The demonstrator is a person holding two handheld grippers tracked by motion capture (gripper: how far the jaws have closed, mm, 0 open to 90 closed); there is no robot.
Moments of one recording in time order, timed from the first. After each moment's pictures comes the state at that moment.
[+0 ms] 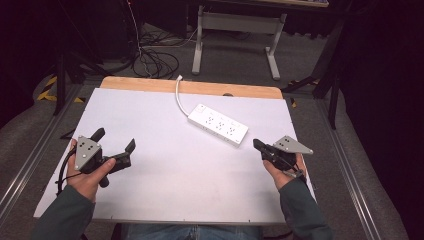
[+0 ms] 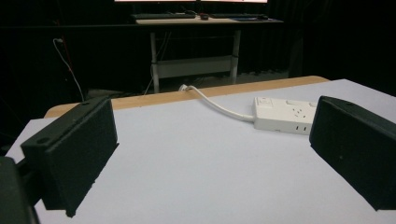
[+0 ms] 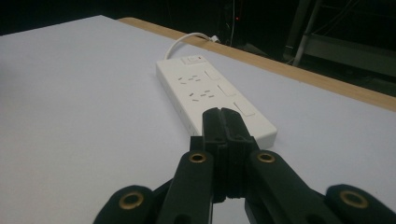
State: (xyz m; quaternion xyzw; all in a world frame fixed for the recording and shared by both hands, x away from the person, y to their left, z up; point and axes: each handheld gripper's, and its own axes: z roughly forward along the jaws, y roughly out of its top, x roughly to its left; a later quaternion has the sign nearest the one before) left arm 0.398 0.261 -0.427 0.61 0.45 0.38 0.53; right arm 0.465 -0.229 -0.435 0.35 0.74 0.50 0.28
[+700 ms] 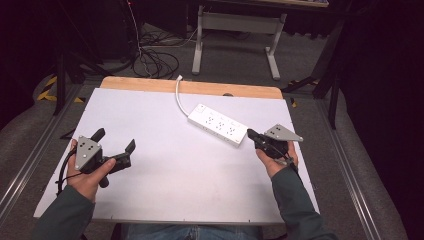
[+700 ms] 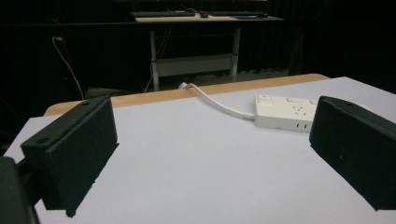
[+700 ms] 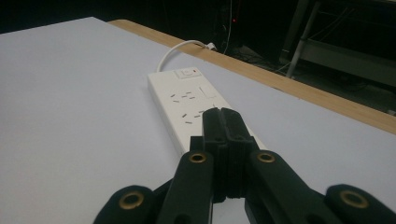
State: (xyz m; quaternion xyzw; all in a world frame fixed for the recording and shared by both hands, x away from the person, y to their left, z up) left arm 0.398 0.262 -0.428 0.61 0.45 0.38 0.53; right arm 0.493 -0.209 -0.426 0.35 0.75 0.49 0.29
